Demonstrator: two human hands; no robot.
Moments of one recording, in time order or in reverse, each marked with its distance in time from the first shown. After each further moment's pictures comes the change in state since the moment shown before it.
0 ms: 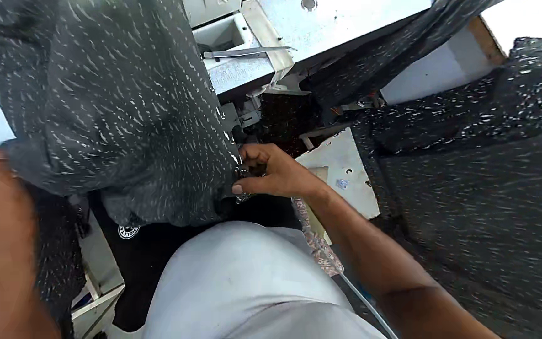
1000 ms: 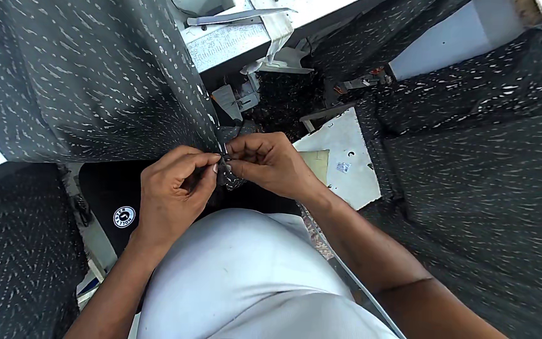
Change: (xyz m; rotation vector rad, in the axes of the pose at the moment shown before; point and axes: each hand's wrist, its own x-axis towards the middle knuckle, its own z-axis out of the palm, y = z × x) left_hand -0.061 0.098 0.099 -0.659 -0.310 0.391; right_hand -0.013 -0.012 0.021 -0.022 0.246 0.010
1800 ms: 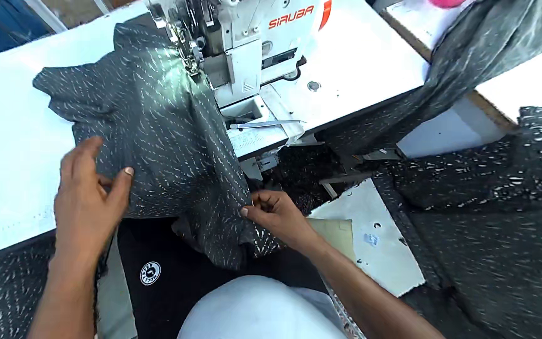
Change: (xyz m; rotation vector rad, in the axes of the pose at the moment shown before) left_hand 0.058 -0.058 -0.148 0.538 0.163 -0.257; right_hand 0.034 0.026 0.002 -0.006 0.084 0.128
